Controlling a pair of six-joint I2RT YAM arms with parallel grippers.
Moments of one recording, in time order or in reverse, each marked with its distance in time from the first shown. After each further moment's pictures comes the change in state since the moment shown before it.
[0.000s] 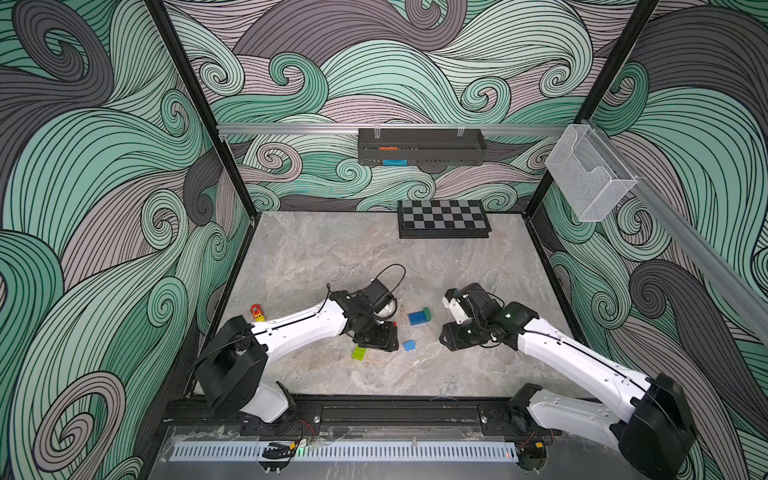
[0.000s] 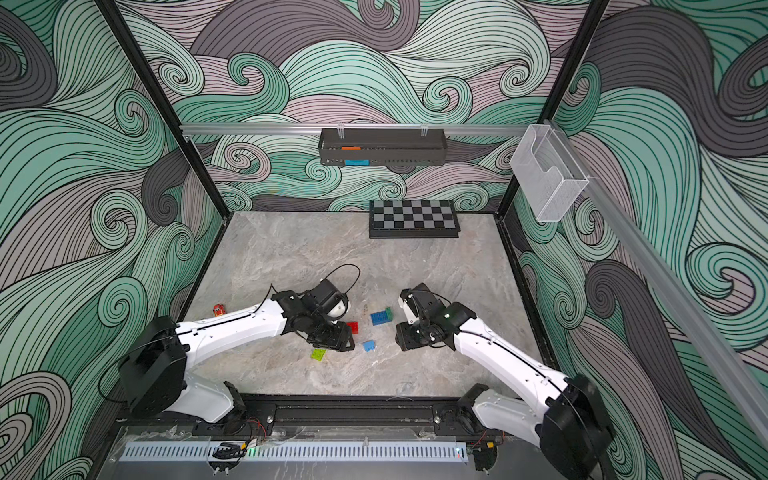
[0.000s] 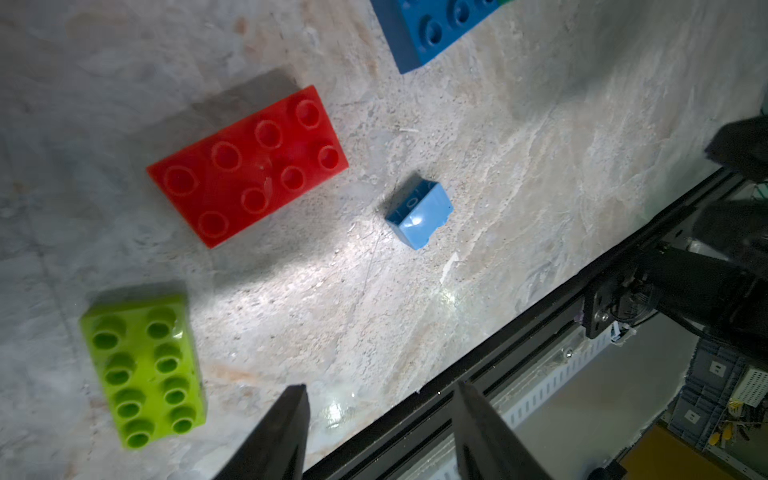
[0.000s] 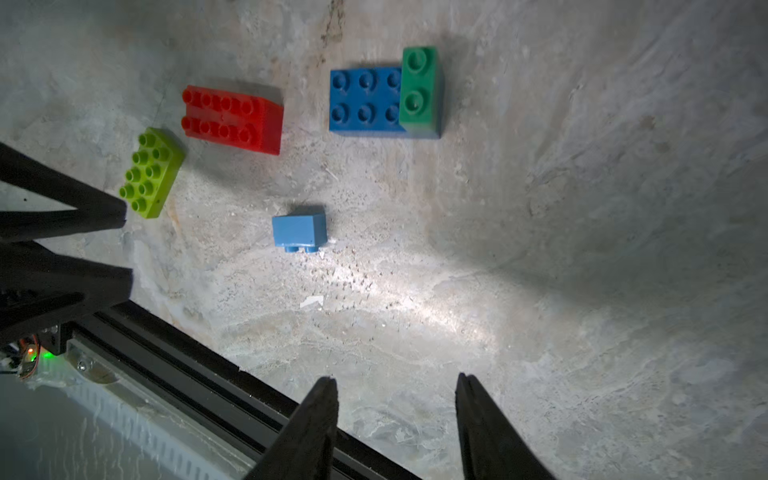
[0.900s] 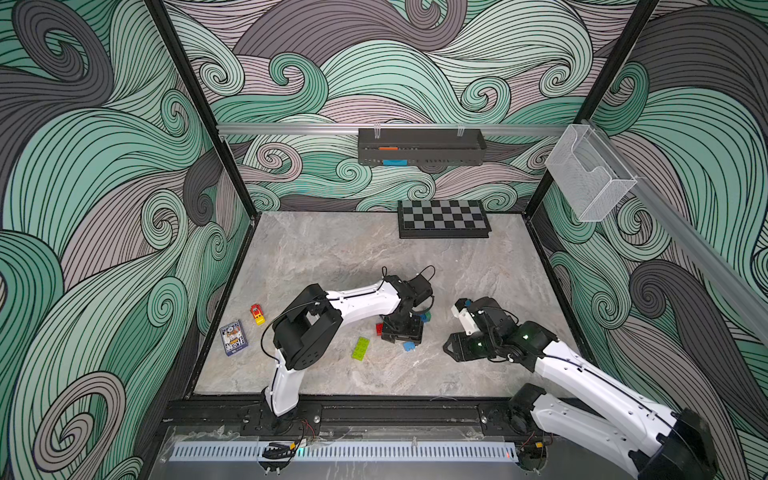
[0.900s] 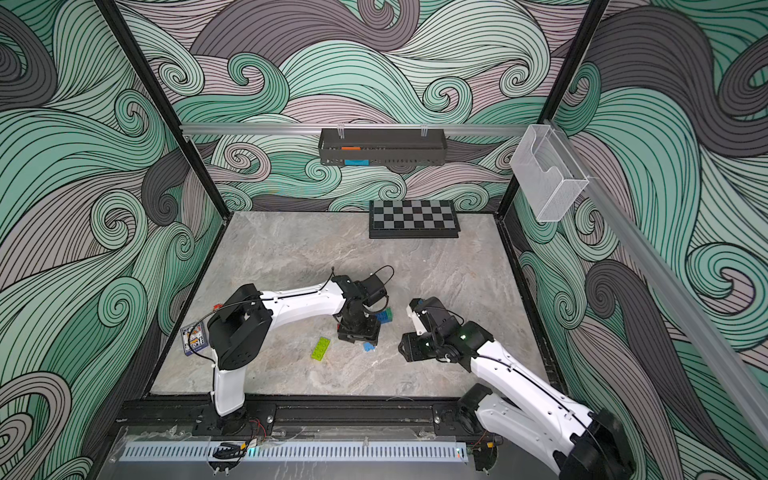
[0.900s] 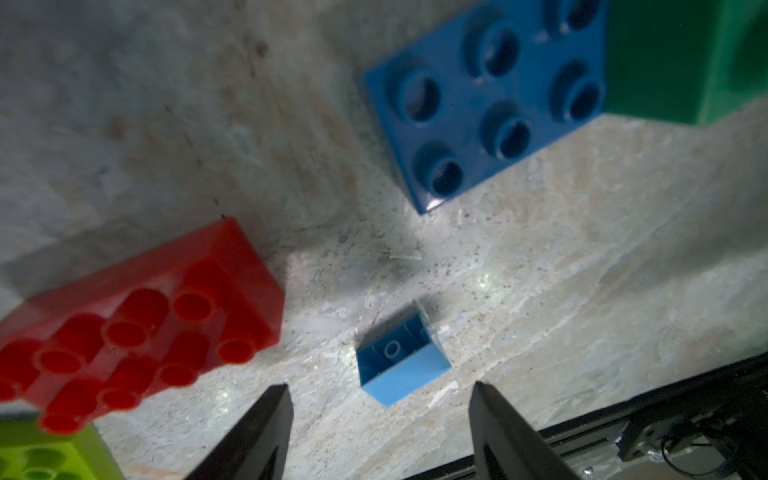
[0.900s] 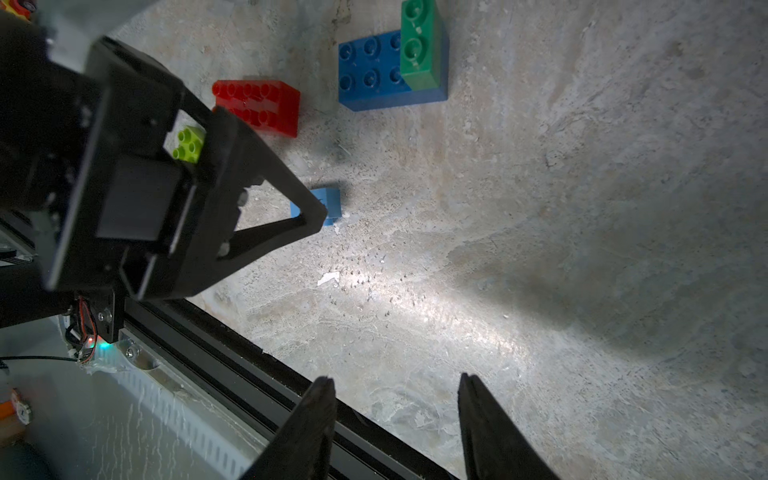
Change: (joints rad) left arm -0.087 0.467 0.454 -0.221 -0.118 -0.167; right arm -0.001 -0.187 -0.116 0.034 -0.040 0.082
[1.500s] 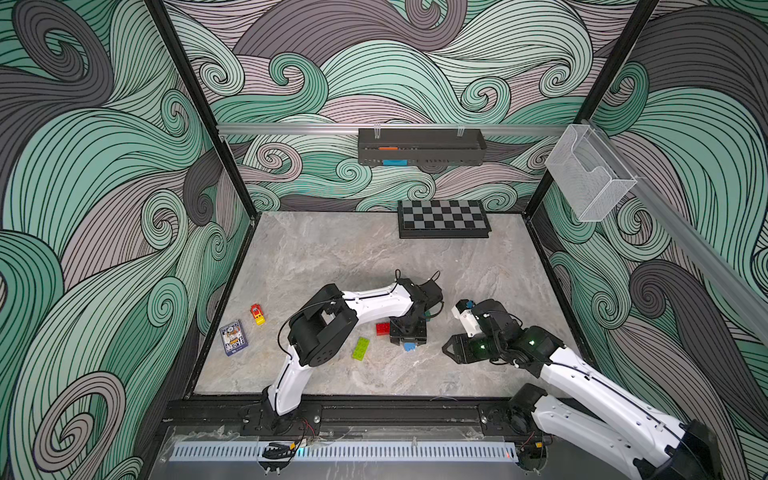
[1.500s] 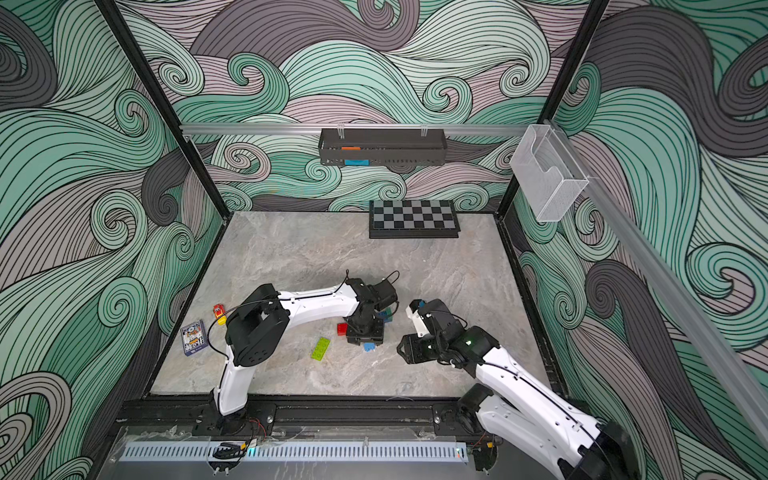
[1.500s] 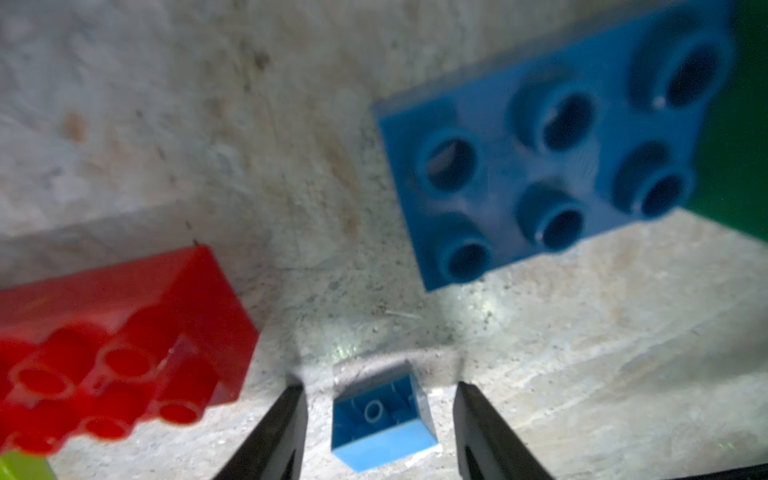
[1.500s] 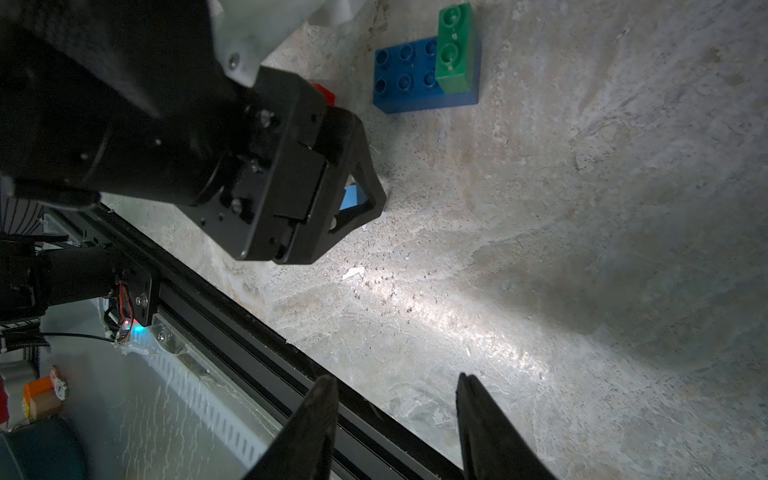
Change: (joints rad) left arm -0.041 0.092 0.084 -0.034 -0.068 -0.161; right arm 0.000 -0.058 -0.023 0.018 -0.053 -0.002
